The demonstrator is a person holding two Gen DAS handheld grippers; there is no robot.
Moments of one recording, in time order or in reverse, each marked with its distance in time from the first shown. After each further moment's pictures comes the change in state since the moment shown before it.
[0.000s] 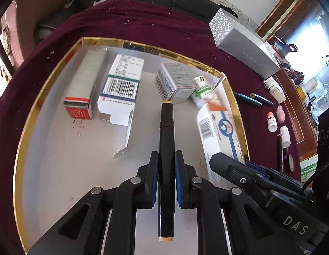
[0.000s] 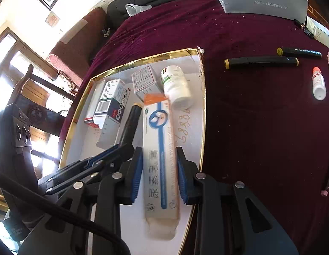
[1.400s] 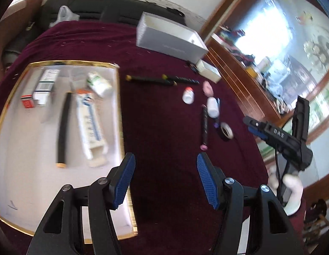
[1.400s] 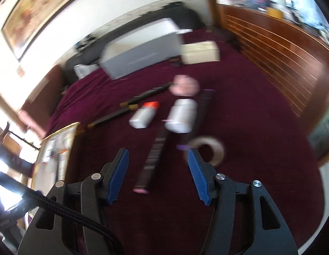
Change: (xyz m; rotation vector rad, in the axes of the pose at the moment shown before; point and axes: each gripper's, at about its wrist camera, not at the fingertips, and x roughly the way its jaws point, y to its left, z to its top) left arm -0.071 -0.137 -0.073 0.200 -0.049 -0.209; right arm -0.202 -0.208 -0.042 0.207 -0.324 -0.251
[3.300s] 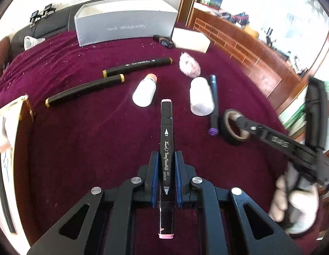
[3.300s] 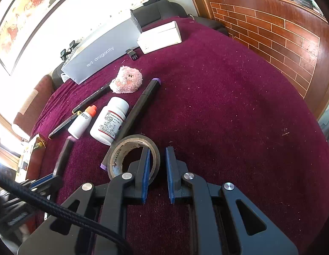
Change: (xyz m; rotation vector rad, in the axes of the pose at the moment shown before) left arm 0.149 -0.102 0.035 0.236 0.066 0.140; right arm 0.081 -0.094 0.007 0.075 -0.005 0.033
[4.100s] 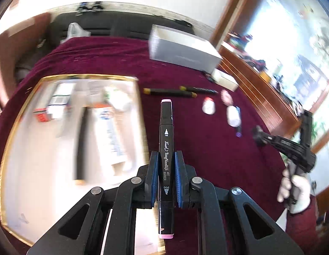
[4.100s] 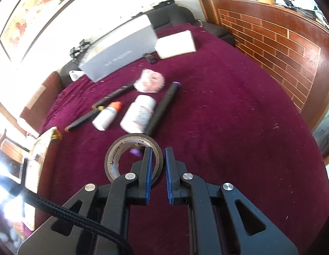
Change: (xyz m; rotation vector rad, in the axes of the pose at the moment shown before) left arm -0.126 0.130 -0.078 -0.250 -0.183 0.035; right arm -0.046 0.035 -0.011 -0.047 -0.015 0.036
